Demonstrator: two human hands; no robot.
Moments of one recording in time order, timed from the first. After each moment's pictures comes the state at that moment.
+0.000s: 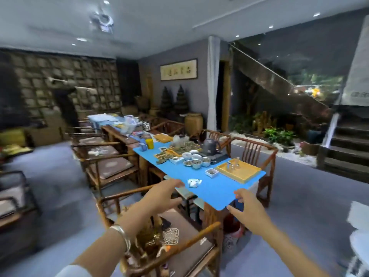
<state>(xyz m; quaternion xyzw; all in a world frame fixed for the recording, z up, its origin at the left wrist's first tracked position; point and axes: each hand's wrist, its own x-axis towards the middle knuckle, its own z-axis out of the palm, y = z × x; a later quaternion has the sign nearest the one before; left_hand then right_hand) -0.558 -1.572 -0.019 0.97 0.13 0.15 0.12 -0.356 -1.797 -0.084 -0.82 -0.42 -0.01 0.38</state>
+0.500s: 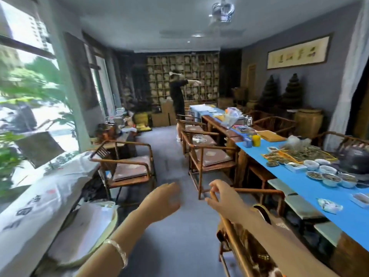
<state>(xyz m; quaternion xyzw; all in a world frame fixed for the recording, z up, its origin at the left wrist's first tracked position) -0.928 -1.365 -0.036 0.88 0.43 0.18 0.09 -0.687 -1.409 -0.062 -0.63 -0.69 0.12 0.34</state>
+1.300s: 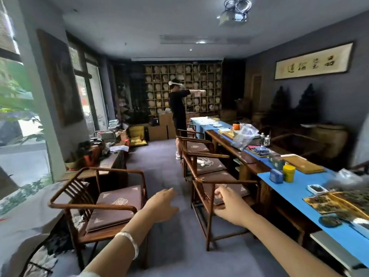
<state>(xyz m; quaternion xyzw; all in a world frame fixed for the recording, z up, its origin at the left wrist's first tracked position) -0.856 -0.812 -0.031 0.85 0.50 0.12 0.09 -0.608 -0.885 -0.042 -0.68 -0.69 0.10 0.24</state>
